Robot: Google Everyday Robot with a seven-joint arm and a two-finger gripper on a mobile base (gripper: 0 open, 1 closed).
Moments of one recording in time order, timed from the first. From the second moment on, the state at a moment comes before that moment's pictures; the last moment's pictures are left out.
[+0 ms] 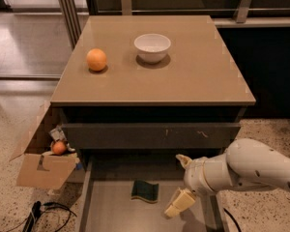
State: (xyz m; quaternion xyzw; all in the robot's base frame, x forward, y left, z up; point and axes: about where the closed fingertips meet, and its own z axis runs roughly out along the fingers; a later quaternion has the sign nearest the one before) arm 0.409 -0.081 0.620 -0.54 0.76 0.22 0.28
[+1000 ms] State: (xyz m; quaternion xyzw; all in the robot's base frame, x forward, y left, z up) arm 0.438 -0.081 0.533 -0.50 0.78 0.25 0.28
